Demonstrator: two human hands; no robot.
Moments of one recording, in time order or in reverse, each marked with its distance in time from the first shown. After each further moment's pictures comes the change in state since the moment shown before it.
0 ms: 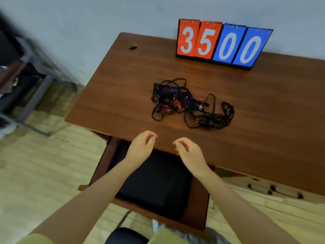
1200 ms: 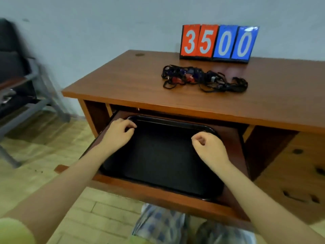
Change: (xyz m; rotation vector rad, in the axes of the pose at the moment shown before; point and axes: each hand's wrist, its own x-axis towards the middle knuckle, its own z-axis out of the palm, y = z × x) left_hand 0.009 -0.221 0.011 0.315 0.290 0.368; right_hand -0.031 0.158 0.100 -0.424 0.405 -0.276
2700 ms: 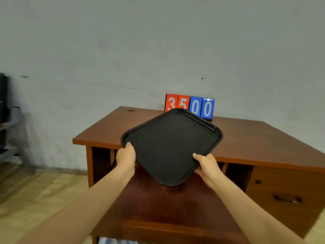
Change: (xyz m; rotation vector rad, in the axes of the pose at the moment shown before) left_hand -0.018 0.062 -0.079 -1.262 0.166 -0.519; right_hand -0.021 -0.101 -0.038 1.034 0.173 0.263
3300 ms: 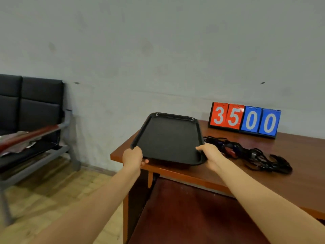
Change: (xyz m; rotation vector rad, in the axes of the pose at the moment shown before) left_hand 0.141 0.058 -0.064 0.106 0.222 0.092; right_hand 0.166 -0.004 0.176 -0.218 -0.183 0.100
